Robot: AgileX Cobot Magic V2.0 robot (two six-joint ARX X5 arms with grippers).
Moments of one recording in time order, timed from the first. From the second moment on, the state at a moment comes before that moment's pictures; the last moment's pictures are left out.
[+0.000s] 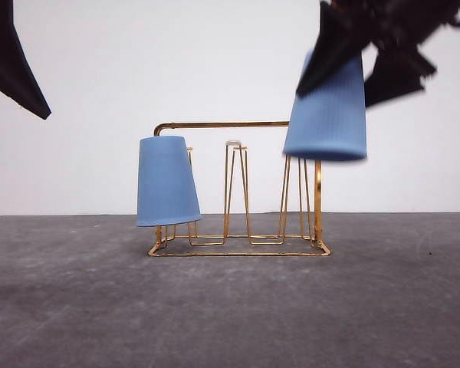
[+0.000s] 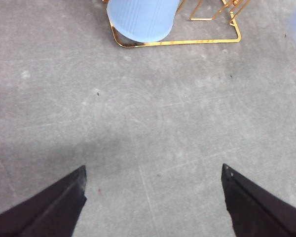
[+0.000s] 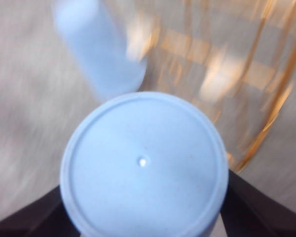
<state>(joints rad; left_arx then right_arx) -0.44 0.77 0.66 -0.61 0.16 -0.30 0.37 1.28 1.04 -0.40 -0.36 0.05</state>
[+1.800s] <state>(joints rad) -0.44 0.77 0.66 -0.62 0.12 -0.30 0.36 1.23 1.12 -0.75 -0.26 0.00</state>
